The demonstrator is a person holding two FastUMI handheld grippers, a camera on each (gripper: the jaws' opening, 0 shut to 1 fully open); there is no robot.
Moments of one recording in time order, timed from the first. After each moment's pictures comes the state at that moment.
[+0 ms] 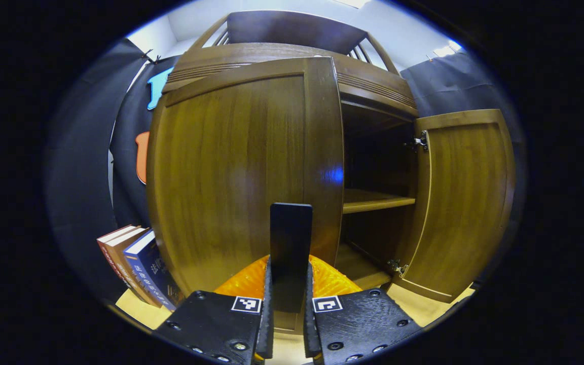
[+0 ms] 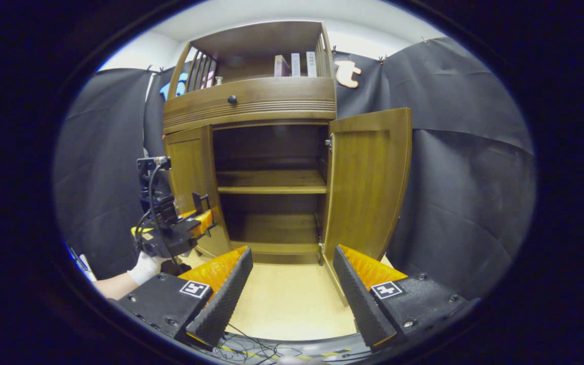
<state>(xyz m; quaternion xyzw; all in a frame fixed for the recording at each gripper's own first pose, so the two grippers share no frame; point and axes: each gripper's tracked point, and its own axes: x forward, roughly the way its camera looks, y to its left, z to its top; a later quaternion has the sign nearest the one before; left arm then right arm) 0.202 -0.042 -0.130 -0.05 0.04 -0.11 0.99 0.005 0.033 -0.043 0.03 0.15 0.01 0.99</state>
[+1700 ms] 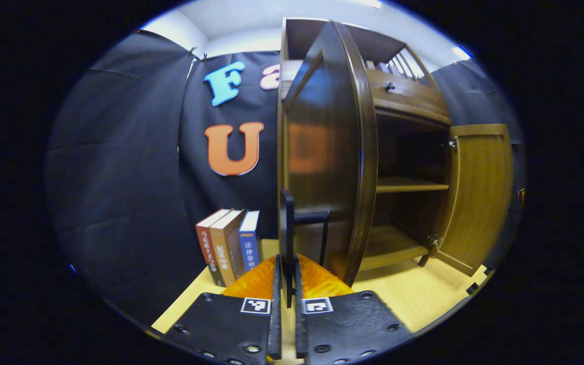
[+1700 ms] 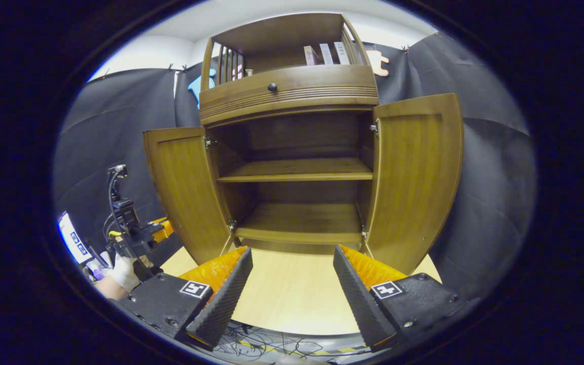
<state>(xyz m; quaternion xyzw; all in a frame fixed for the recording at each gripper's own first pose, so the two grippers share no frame) 0.086 0.149 -0.160 -0.04 0.09 0.01 0.99 -0.005 0.096 -0.066 0.05 0.18 0.11 0.98</state>
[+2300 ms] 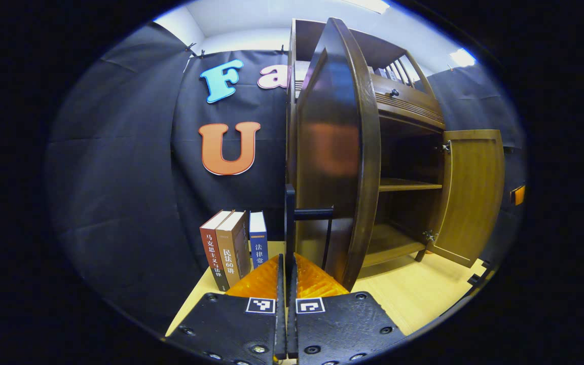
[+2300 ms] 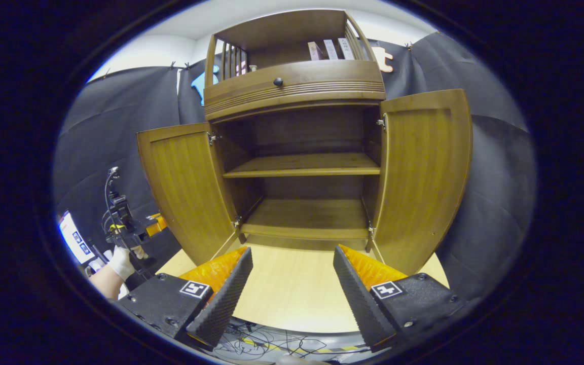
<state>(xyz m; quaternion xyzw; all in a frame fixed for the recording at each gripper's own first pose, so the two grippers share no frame) 0.104 0.176 -0.161 -0.05 0.07 -0.06 0.99 -0.006 0.110 -0.073 0.05 0.20 0.13 0.97</state>
